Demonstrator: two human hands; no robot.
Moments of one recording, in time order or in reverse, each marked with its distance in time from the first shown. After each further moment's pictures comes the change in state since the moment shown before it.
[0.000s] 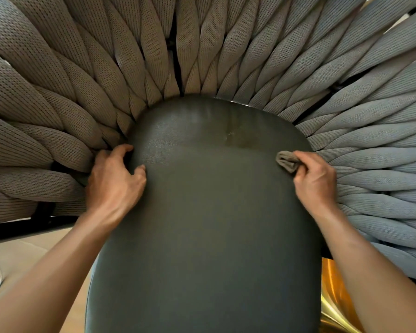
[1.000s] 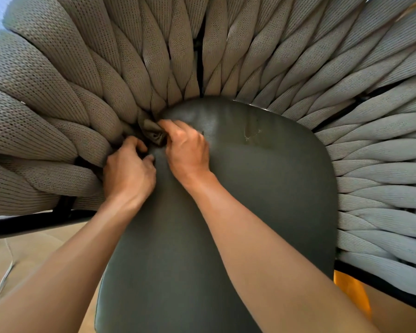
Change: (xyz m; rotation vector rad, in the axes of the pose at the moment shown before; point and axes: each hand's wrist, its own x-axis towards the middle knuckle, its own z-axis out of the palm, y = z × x) left_hand 0.015 -0.001 0.002 -0.093 0.069 -0.096; right_hand 0.006 -0.257 0.103 0.299 -0.053 -0.330
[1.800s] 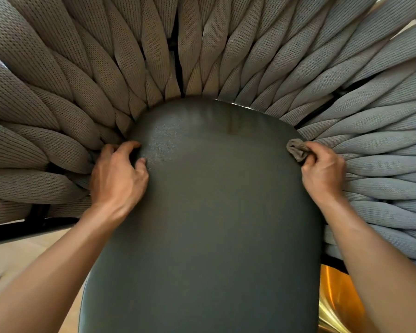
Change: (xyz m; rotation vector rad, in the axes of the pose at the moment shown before) left_hand -0.007 0.005 0.008 0.136 -0.033 0.160; right_hand -0.062 0.210 -0.173 -0.351 0.134 0.431
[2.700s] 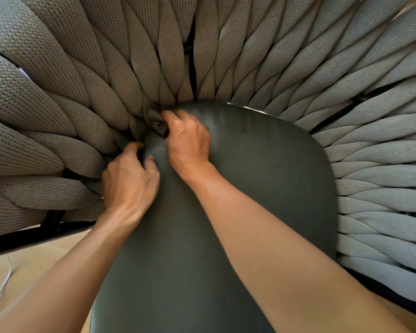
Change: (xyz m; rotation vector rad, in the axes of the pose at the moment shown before) left_hand 0.001 0.006 -0.007 -0.067 0.043 -0.097; right_hand -0.033 -0.260 0.094 0.169 -0.133 -0.405
